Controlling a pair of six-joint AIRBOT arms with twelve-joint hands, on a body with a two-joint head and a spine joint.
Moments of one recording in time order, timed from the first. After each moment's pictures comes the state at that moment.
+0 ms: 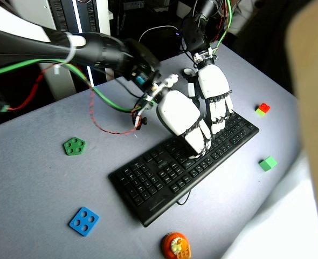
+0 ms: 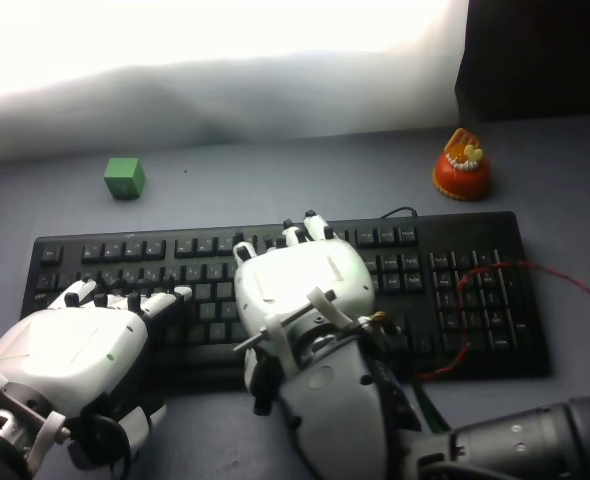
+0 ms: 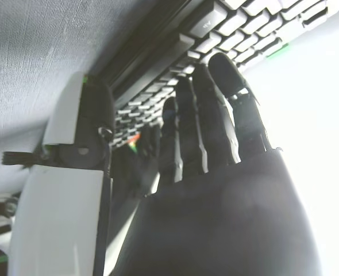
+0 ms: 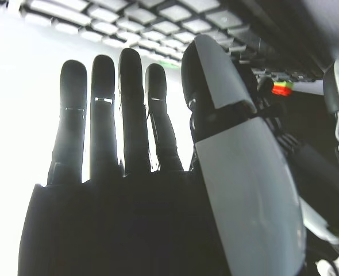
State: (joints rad) left arm 0.87 -1.00 0.68 -0.95 -1.05 1.59; right arm -0.41 -1.73 0.99 1.42 1.22 -2.28
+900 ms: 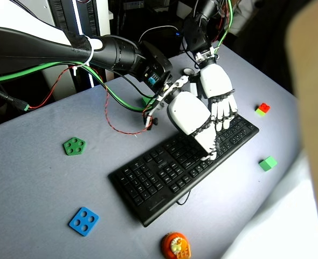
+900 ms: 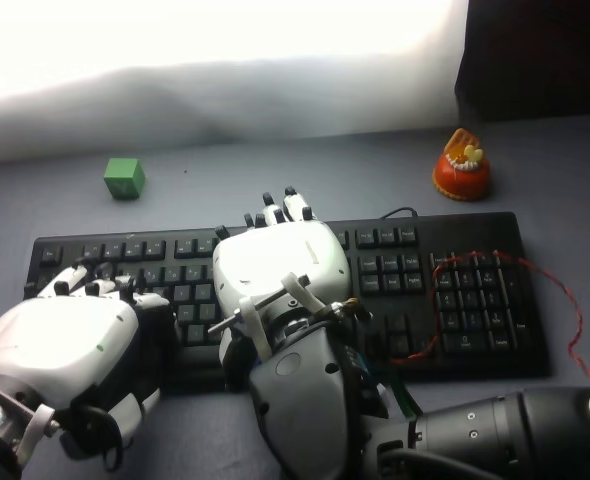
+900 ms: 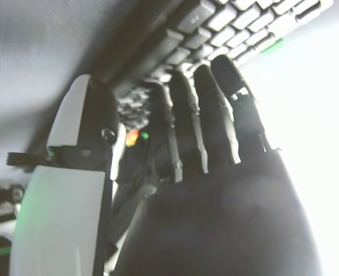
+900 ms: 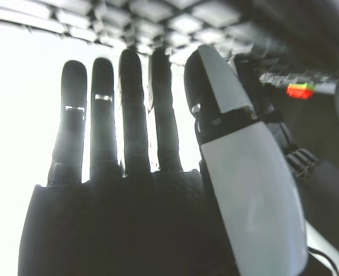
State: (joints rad) left arm 0.89 -0.98 0.69 -0.92 -1.07 1.58; right arm -0.40 -1.79 1.07 1.39 1.23 -2.25
